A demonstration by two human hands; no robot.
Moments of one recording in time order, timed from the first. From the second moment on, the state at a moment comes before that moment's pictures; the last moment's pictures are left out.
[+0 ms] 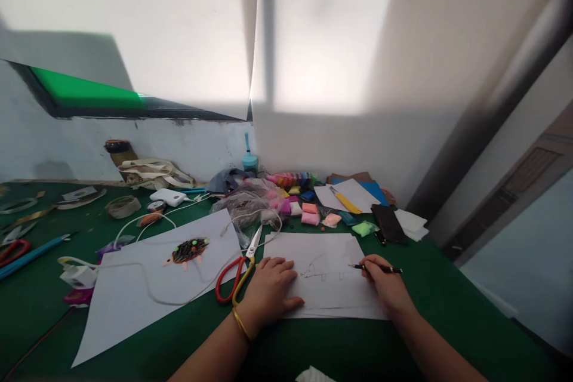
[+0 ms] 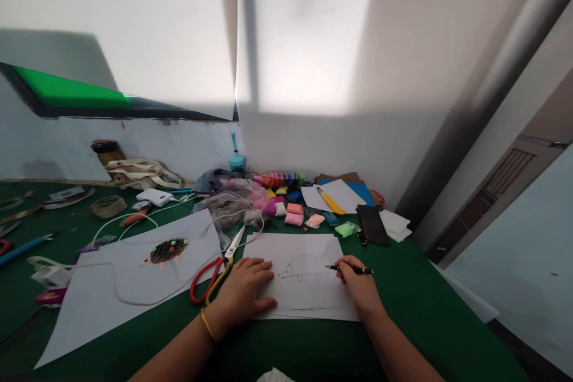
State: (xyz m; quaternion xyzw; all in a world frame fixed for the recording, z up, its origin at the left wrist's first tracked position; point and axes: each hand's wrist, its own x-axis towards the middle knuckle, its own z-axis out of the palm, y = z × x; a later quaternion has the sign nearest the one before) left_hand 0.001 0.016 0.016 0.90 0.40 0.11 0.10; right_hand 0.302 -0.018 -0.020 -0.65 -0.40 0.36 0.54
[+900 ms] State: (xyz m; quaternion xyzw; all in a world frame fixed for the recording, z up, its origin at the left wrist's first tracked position) left_hand -0.002 0.016 0.012 0.90 0.41 0.14 0.09; right_hand 0.321 0.024 -0.026 -0.50 -0.22 0.48 0.69
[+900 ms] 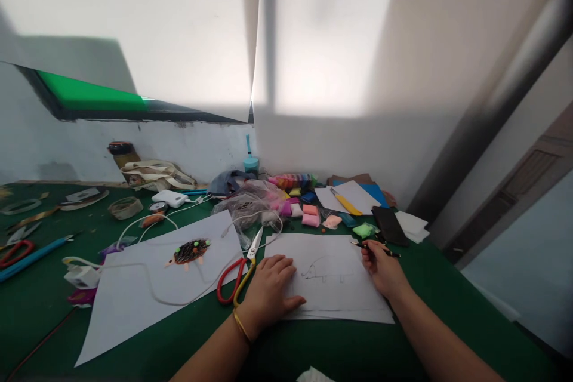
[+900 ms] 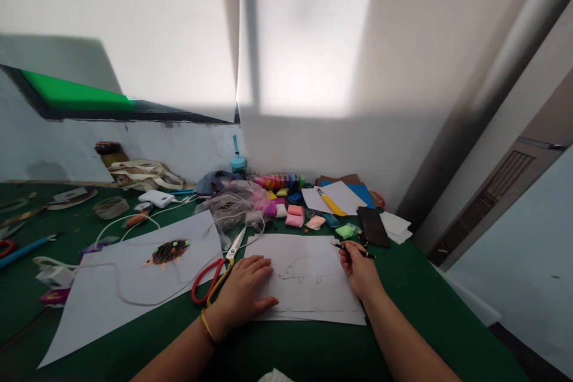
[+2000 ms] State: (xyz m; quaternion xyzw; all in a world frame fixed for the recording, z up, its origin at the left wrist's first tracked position) left_hand -0.002 0.019 0.013 0.90 0.41 0.08 0.10; right_hand 0.325 0.025 -0.029 -0.47 -0.21 0.49 0.70
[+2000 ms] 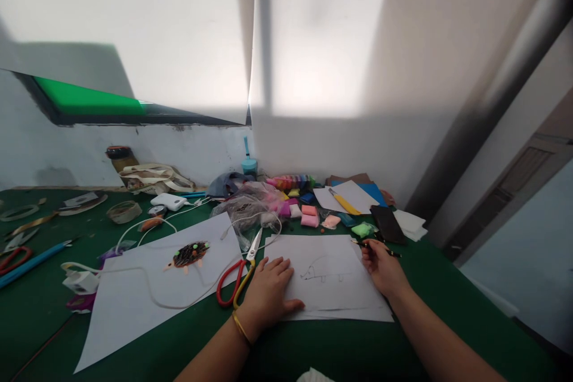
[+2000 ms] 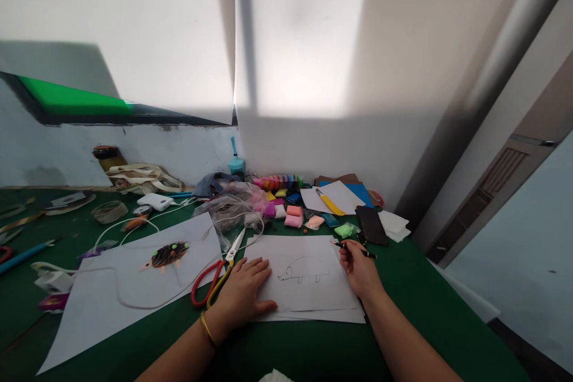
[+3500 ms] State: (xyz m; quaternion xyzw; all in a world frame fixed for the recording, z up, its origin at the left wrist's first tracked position) left_hand -0.003 0.018 0.005 0.90 0.41 0.11 0.07; right_hand 0.239 -0.001 0.010 -0.58 -0.57 0.36 0.46
